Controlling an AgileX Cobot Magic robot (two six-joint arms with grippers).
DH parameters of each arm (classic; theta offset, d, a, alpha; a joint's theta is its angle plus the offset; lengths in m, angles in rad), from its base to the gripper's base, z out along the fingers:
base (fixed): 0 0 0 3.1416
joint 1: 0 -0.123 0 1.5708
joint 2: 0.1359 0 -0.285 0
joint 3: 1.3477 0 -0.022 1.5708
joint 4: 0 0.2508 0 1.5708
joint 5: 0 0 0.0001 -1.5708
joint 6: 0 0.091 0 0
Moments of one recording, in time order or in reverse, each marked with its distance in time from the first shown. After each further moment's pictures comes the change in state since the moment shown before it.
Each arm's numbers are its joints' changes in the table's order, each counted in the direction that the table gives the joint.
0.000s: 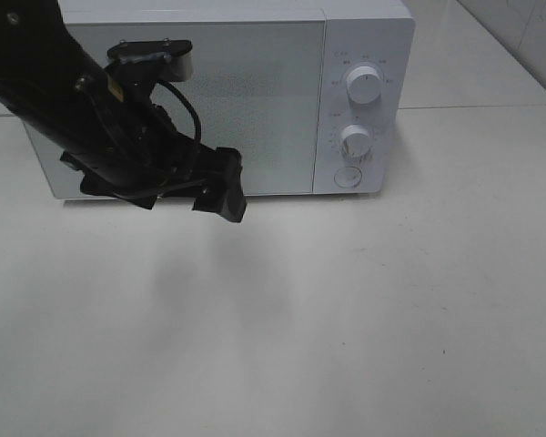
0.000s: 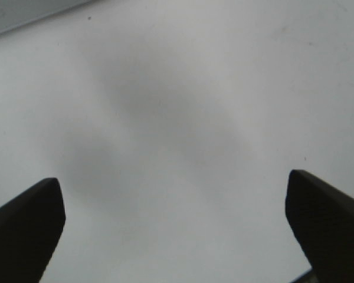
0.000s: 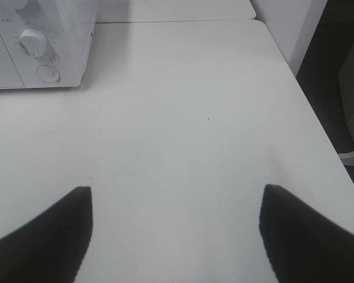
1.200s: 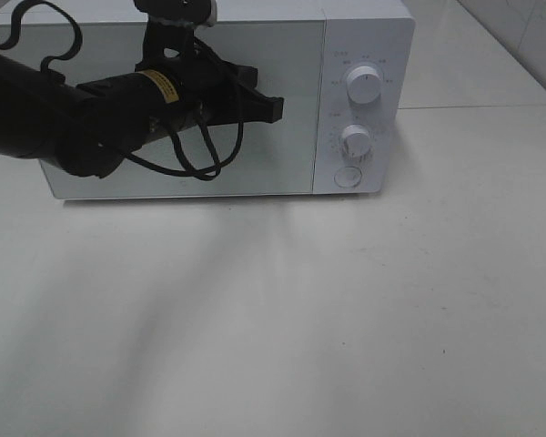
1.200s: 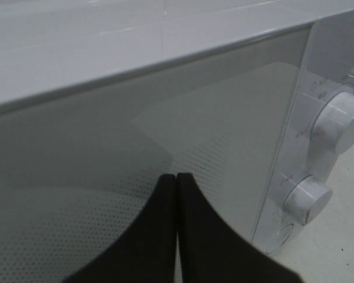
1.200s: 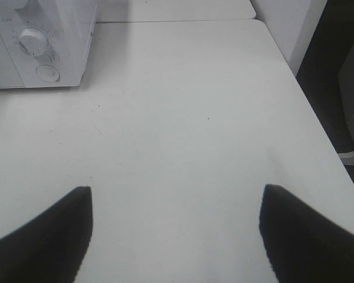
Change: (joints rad) left arm -0.032 0.268 0.011 0.184 1.117 0.043; right arm 0.000 0.000 0.000 0.000 0.000 0.000
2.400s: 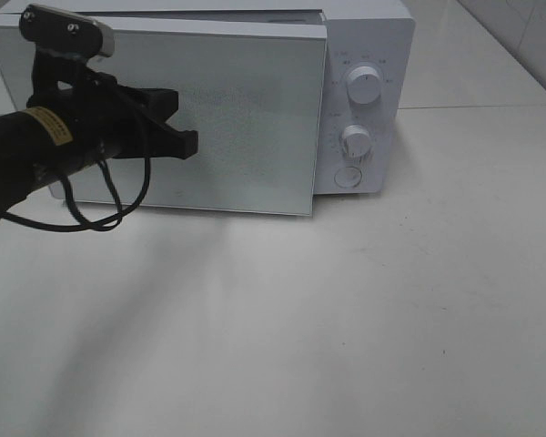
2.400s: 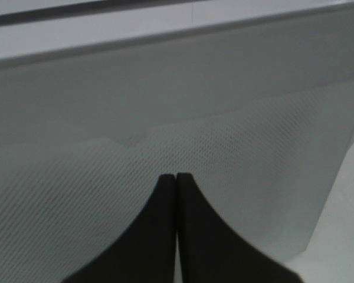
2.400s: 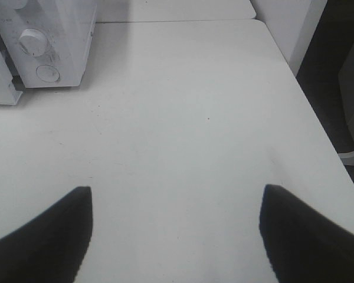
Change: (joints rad) left arm -0.094 -0.203 0.363 0.066 0.185 0.000; right arm 0.000 0.000 0.000 0.000 0.000 0.000
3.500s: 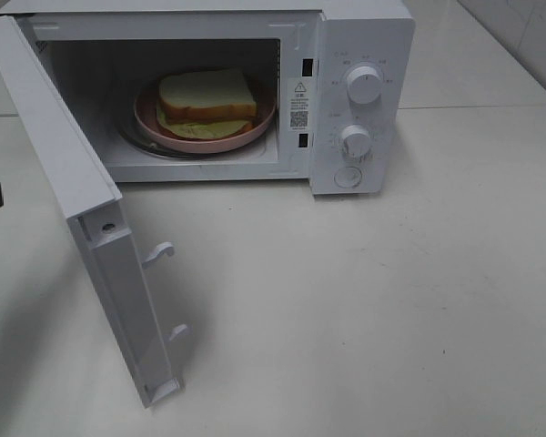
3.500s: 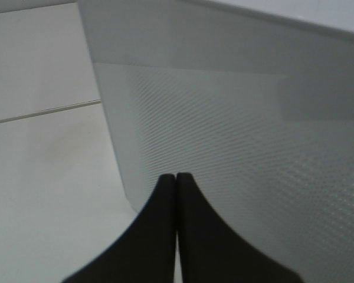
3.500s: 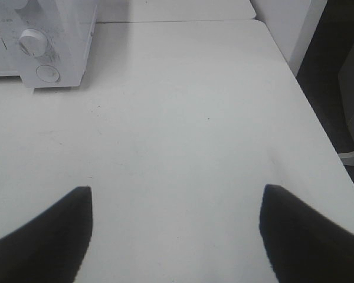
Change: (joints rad) left arm -0.349 -0.442 0.431 0.088 -0.081 0.000; right arm 0.000 0.000 0.000 0.000 0.000 0.000
